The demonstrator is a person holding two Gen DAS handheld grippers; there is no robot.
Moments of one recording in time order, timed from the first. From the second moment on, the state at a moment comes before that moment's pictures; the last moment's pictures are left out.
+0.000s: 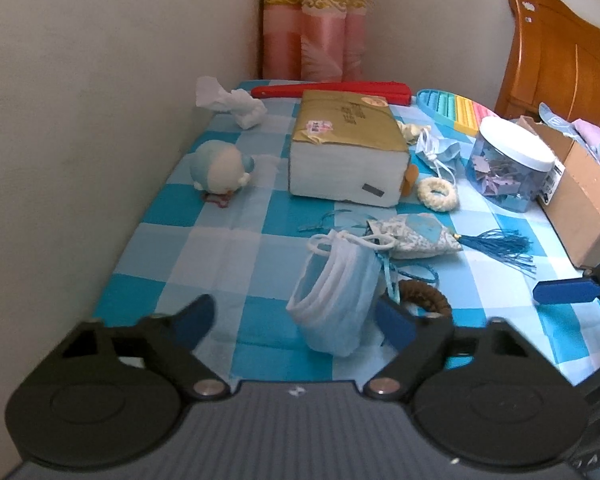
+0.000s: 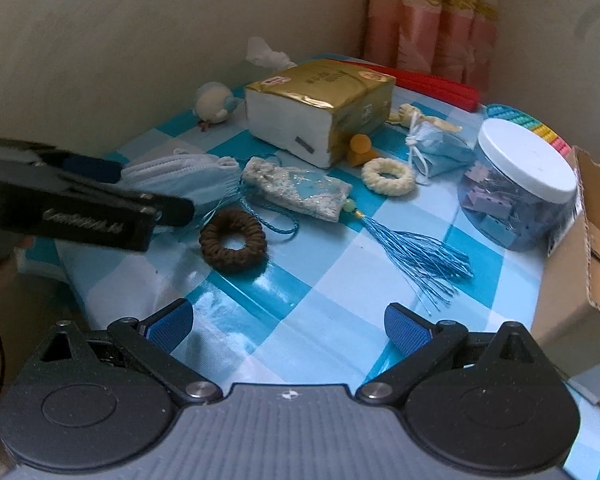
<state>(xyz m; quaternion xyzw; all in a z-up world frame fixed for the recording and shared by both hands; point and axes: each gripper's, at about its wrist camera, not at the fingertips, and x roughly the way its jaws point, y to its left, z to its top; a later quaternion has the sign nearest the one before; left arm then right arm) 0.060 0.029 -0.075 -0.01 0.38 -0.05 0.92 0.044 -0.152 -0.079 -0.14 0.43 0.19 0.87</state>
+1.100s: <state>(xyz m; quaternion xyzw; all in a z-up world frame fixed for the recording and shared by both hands) 0.070 0.037 -0.075 -0.02 0.38 -0.07 0.92 0.068 -0.112 -0.083 -0.15 0.41 0.25 0.86</state>
